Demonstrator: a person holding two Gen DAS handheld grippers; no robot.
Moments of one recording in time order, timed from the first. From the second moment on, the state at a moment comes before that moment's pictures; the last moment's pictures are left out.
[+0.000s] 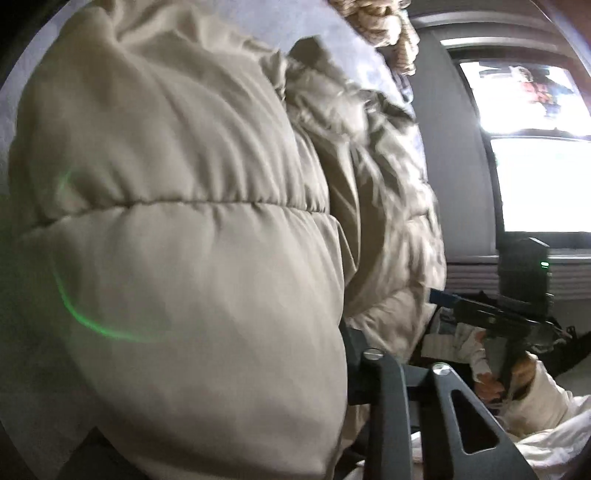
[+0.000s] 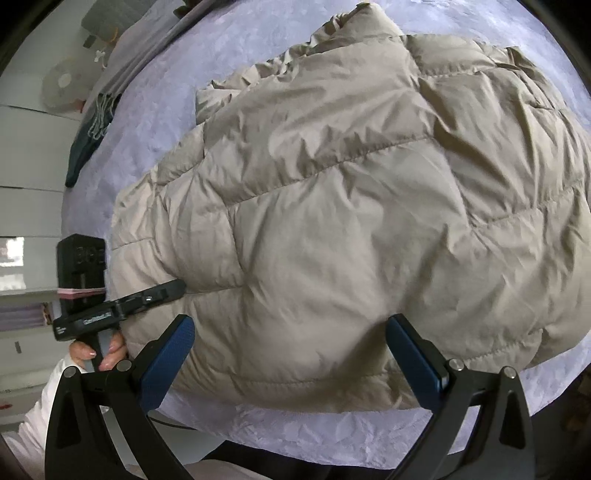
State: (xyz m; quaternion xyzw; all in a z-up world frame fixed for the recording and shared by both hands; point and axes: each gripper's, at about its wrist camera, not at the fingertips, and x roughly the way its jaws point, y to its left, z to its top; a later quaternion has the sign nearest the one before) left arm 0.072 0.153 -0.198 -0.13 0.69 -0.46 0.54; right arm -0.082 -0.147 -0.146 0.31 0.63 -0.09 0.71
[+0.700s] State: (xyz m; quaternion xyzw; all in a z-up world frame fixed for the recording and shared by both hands) left arm 0.021 0.044 -0.032 -0.13 0.67 -0.38 0.62; right arm -0.052 -0.233 -0.182 0.33 0.58 -0.03 0.75
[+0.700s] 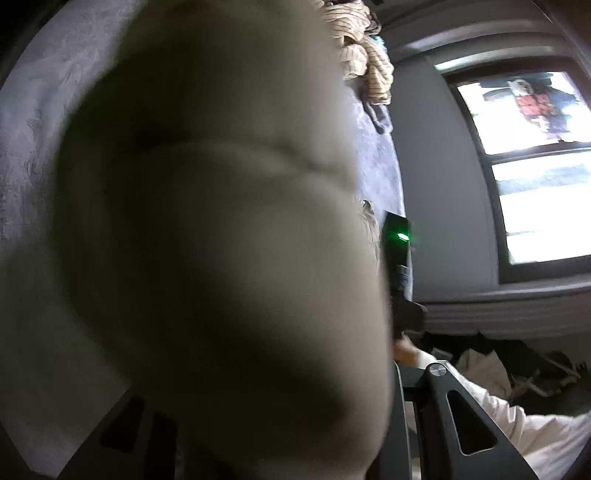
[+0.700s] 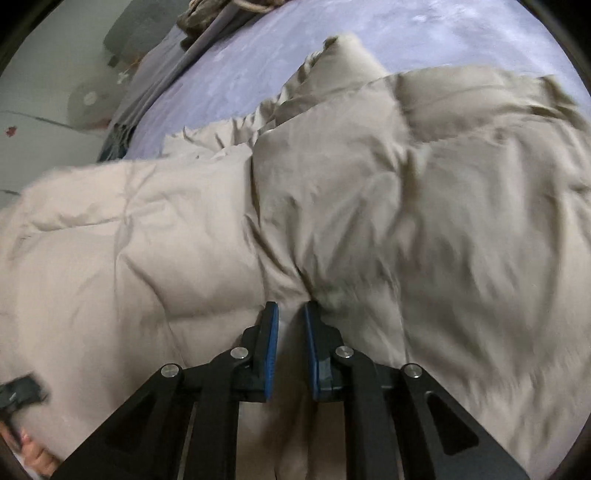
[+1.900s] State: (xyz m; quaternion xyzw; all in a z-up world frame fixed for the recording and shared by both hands) left arm -0.063 -0.249 -0.084 0.03 0.66 -0.47 0.58; right arm -0.270 -0.420 -0.133 0.49 0.49 -0.06 0.72
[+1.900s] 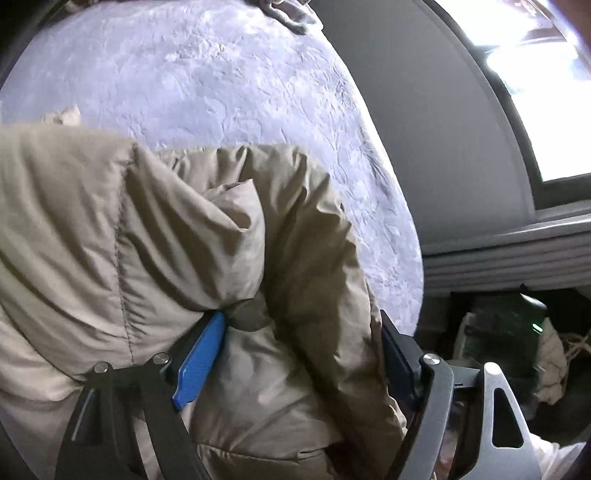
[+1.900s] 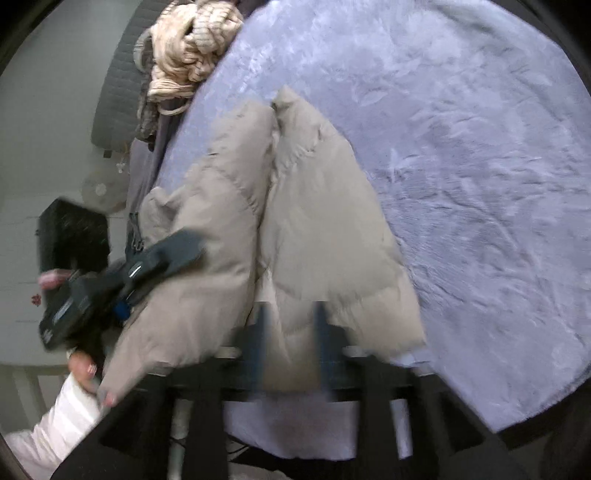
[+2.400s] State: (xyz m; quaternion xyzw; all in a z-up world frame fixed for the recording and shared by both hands) left arm 0.009 -0.180 0.005 0.06 0.53 -0.38 0.75; right arm -0.248 -0.345 -0.084 0.38 0.51 0.02 0.77
